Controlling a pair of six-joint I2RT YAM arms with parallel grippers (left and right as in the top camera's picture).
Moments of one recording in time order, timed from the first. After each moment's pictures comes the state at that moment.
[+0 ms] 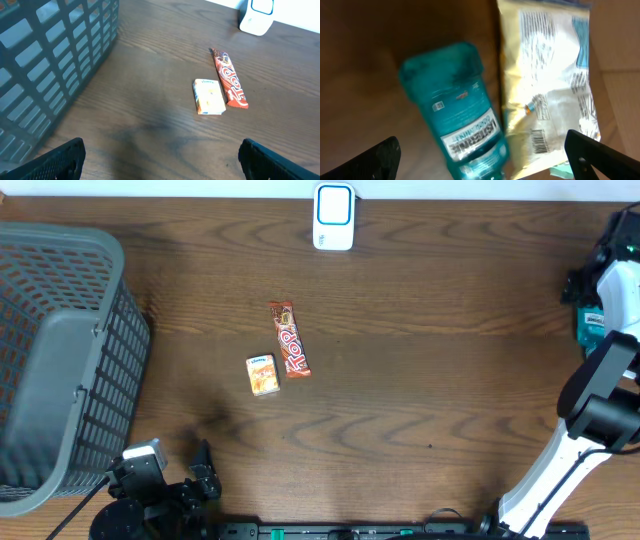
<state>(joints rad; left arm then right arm) 0.19 0.00 0.61 -1.13 0.13 -0.15 -0.38 2.21 1.86 -0.79 0.45 -0.05</state>
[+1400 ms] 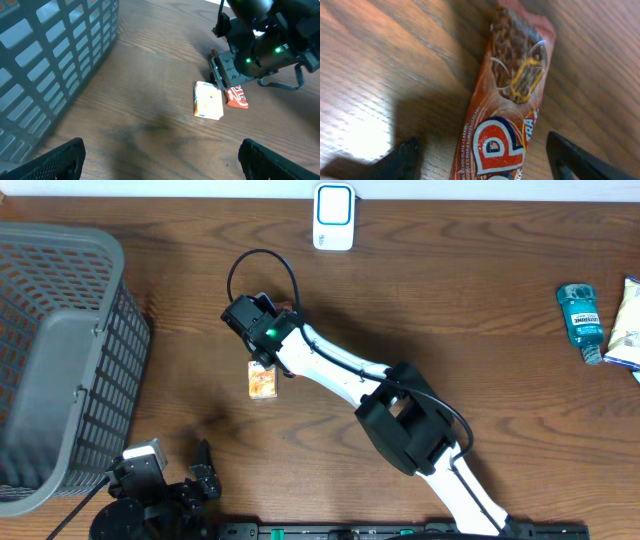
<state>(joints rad) 0.19 0.00 0.61 -1.13 0.13 -0.15 0.87 2.40 1.92 -0.74 0.37 0.23</state>
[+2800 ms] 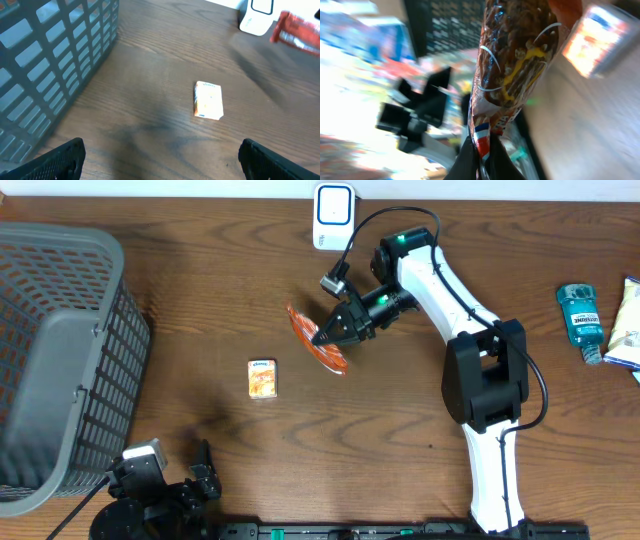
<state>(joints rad) 0.19 0.00 0.61 -1.13 0.13 -0.15 0.35 2.35 2.02 -1.70 -1.34 -0.52</state>
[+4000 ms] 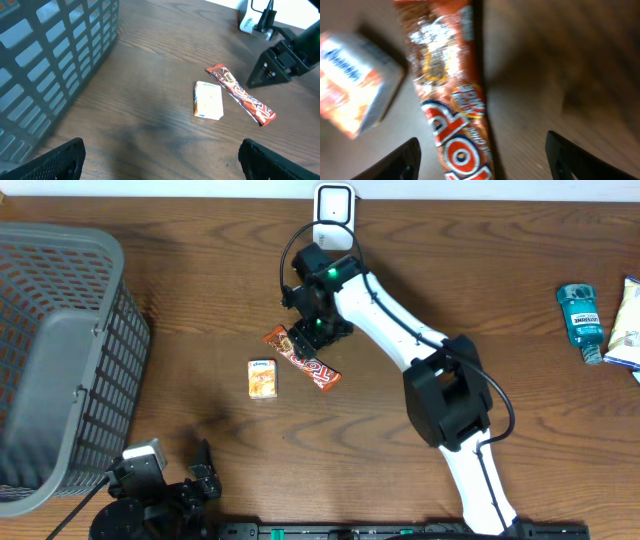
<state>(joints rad) 0.19 0.00 0.61 -1.13 0.13 -0.15 0.61 2.35 2.01 -1.12 -0.23 -0.06</state>
